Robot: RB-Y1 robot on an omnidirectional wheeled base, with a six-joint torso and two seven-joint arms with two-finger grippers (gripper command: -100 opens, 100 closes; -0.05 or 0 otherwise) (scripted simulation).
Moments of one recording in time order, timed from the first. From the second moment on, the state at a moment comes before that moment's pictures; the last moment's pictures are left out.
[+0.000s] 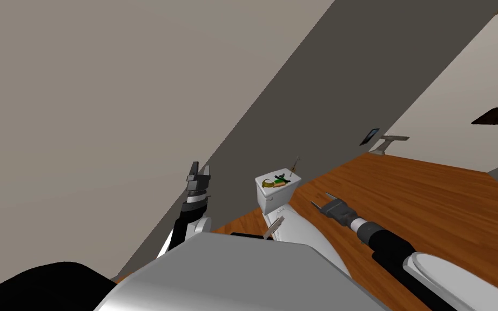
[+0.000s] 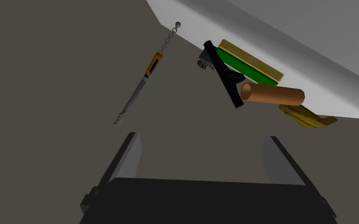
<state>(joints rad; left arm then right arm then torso) 0.54 -0.03 -0.04 -2.33 0.02 -0.51 -0.05 0.85 -1.06 -0.24 -2.09 1.05 -0.04 0.10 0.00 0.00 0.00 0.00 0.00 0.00</state>
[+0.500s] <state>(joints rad) 0.54 -0.03 -0.04 -2.33 0.02 -0.51 -0.05 0.87 -1.17 -0.21 -2.06 1.18 0.00 0.10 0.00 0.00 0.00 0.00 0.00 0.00</state>
